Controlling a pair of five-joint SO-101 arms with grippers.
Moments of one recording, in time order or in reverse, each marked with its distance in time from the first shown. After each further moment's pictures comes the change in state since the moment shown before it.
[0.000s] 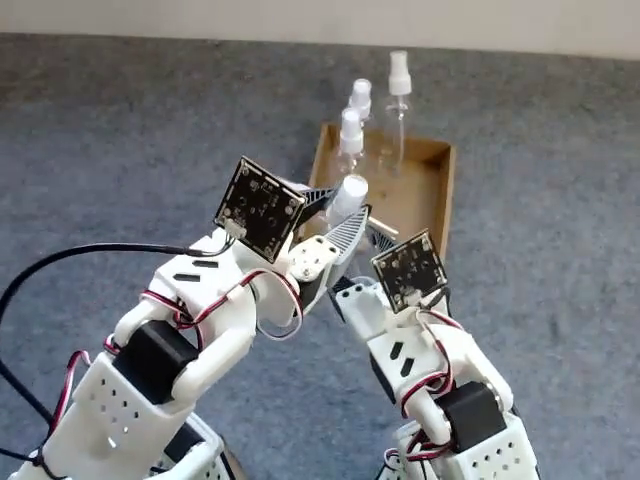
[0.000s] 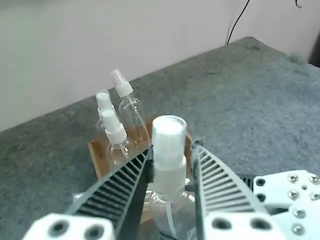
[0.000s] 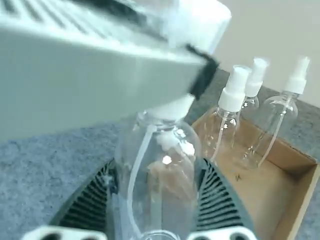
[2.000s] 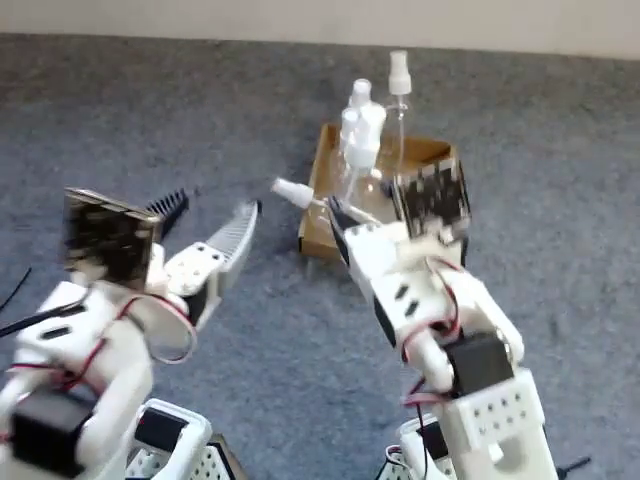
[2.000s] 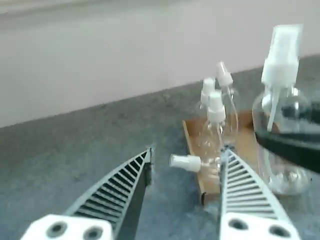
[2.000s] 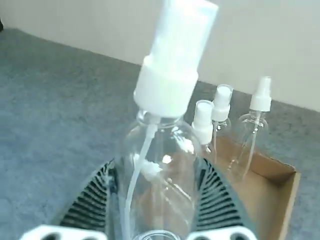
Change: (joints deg) left arm -21.0 -12.0 -1.4 20.0 -5.9; right arm 4.8 26.4 -25.4 -0.2 -7.2
